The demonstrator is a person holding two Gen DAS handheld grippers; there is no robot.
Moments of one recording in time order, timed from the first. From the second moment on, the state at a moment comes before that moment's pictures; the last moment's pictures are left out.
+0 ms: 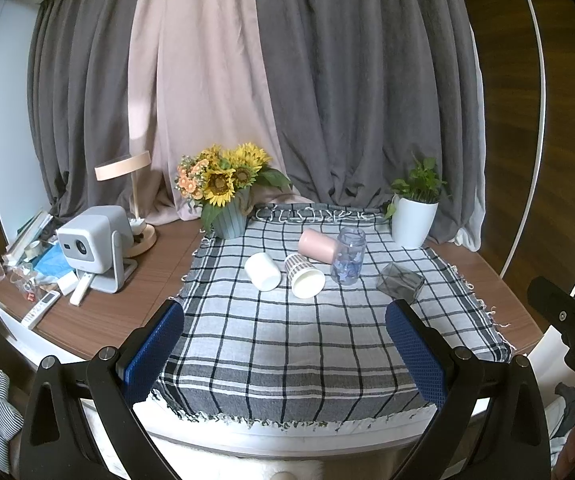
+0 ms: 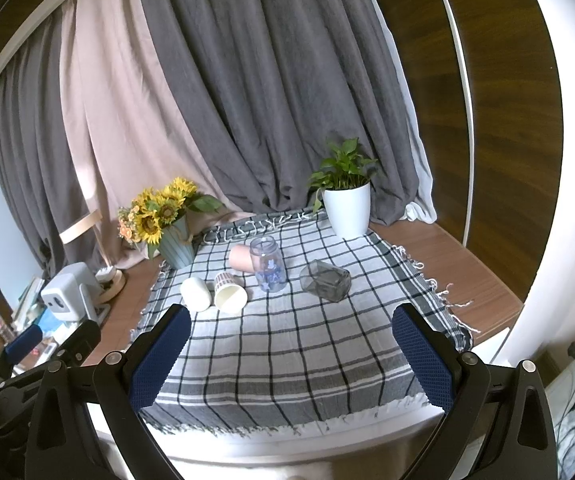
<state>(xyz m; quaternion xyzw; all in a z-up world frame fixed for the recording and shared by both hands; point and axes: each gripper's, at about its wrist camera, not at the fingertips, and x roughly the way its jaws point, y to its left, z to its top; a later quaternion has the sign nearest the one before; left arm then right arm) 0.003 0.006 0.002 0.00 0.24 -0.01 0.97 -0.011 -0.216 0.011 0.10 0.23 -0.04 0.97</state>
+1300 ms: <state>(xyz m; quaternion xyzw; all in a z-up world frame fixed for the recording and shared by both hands) 0.052 0.012 -0.022 0.00 0.28 0.00 0.96 0.014 -0.200 -0.023 0.10 0.26 -0.03 0.96</state>
